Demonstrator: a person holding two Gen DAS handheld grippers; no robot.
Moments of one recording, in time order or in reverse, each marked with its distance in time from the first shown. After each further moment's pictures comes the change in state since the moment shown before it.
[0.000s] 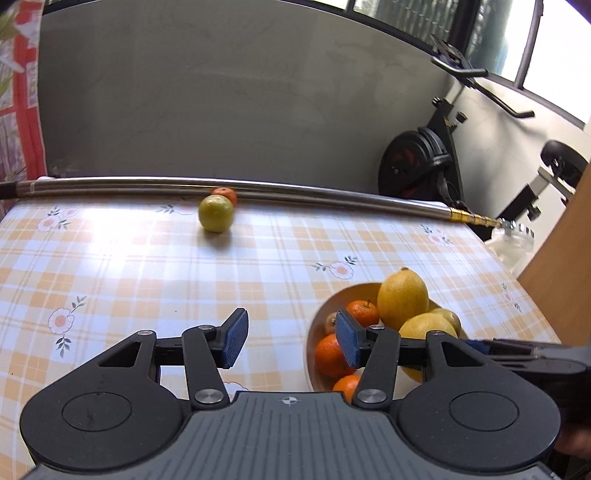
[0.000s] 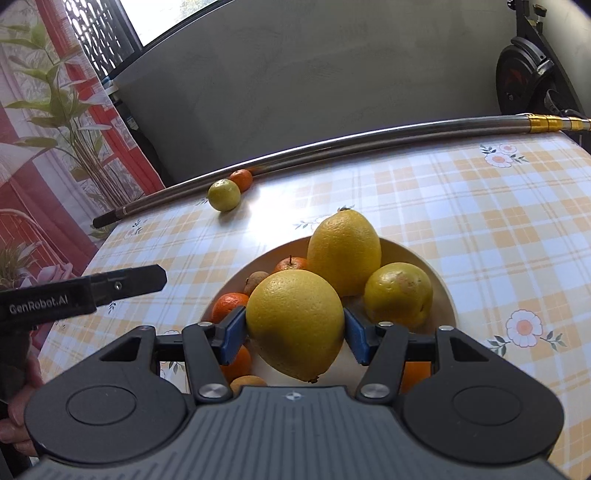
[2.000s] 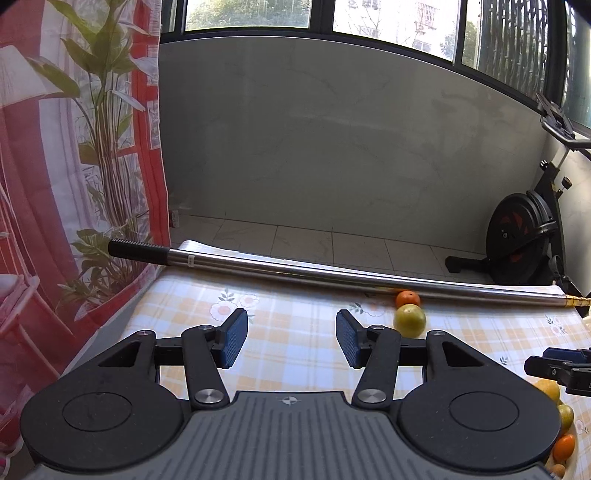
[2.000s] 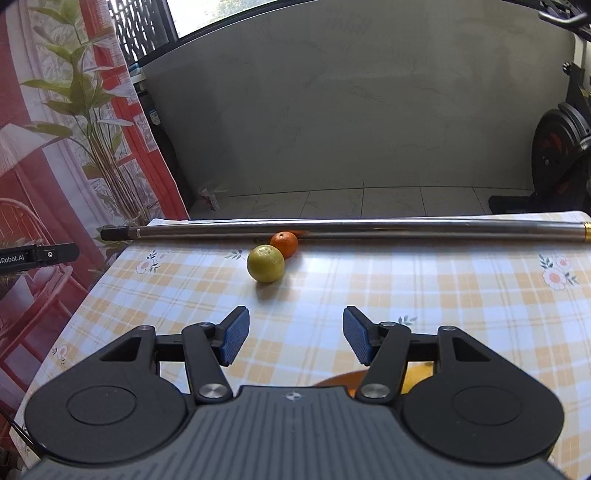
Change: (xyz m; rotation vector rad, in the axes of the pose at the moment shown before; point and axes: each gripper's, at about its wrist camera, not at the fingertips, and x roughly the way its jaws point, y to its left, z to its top) left arm -0.041 0.136 0.089 -0.061 -0.115 0.315; right arm 0.044 0.068 0.091 -0.176 -0.040 -0.008
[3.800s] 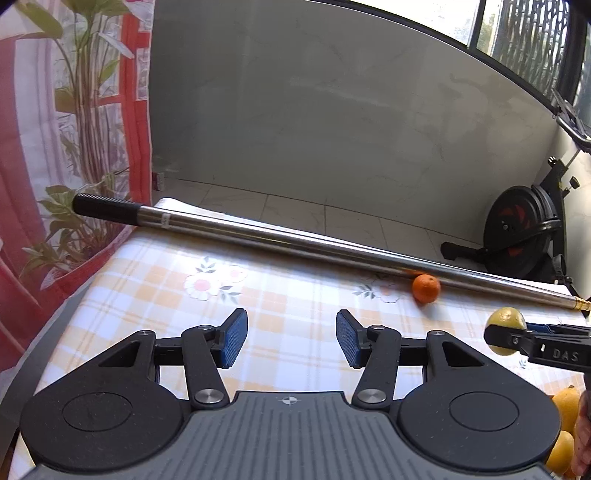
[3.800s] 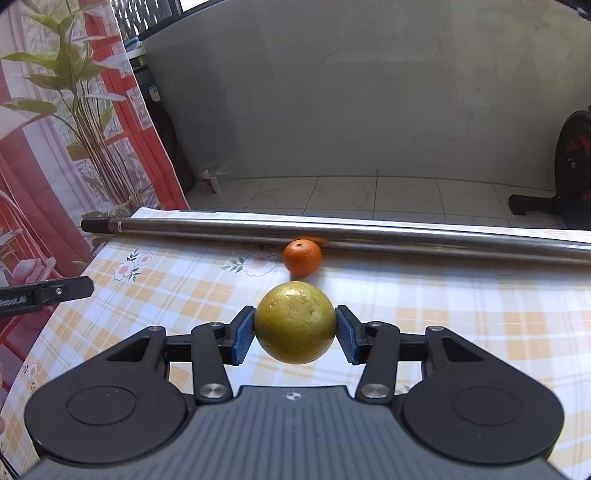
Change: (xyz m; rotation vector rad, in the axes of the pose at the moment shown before) left arm 0.074 0.006 -0.003 -0.061 0.093 -0.077; right arm 0.081 0.008 0.021 -0.015 0.042 -0.003
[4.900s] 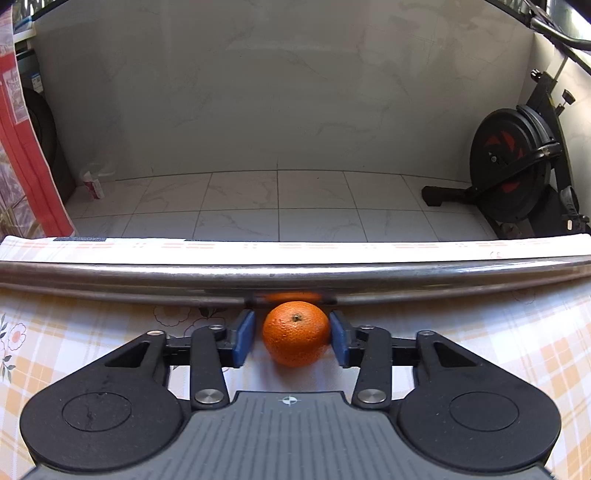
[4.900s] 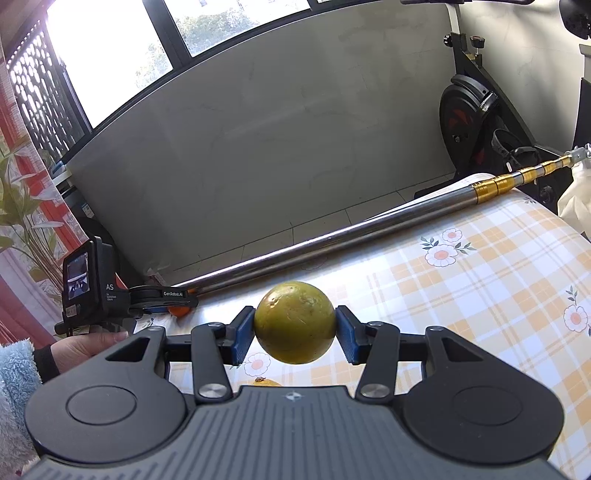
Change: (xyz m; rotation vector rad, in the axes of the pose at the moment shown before) left arm 0.173 -0.170 0.009 0.198 0.121 -0.007; right arm -0.129 -0.128 -0.063 0.325 -0.216 -0.118
